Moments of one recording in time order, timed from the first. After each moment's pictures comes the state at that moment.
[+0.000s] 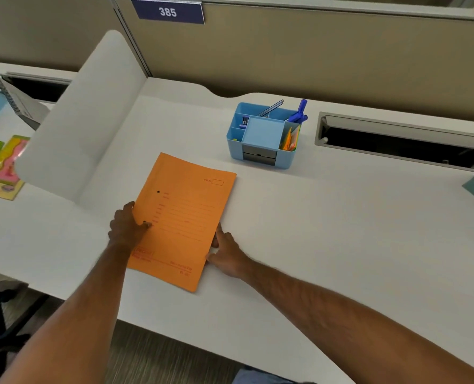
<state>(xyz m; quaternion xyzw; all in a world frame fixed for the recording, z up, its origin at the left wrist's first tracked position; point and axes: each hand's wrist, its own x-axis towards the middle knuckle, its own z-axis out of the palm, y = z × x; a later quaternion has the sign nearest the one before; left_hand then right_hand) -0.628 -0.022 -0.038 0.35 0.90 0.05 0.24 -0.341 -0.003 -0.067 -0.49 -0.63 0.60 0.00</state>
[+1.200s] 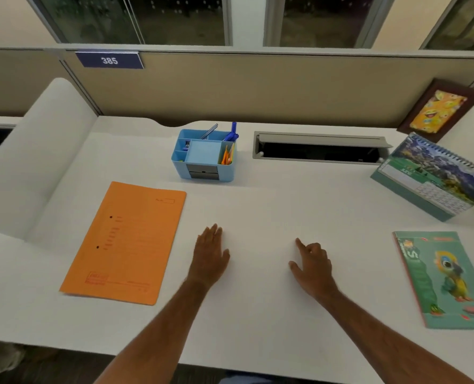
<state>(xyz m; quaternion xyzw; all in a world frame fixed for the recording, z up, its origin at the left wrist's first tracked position) -0.320 -0.018 -0.064 0.67 0.69 0.07 0.25 -0.023 -0.027 -0.057 -0.72 -0.66 0.23 0.00</state>
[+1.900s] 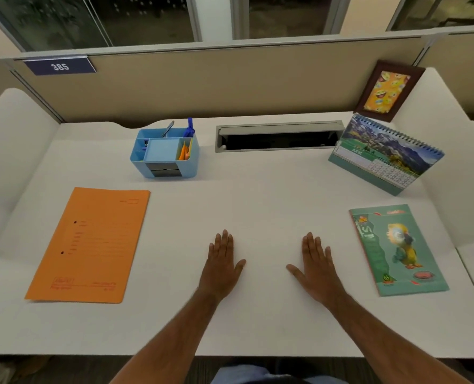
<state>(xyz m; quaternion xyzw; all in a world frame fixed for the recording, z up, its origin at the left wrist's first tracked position) -0.191 -0.062 -0.081 0.74 0.63 -0.04 0.22 0.098 -0.079 -0.081 -0.67 -0.71 0.21 -0.06</state>
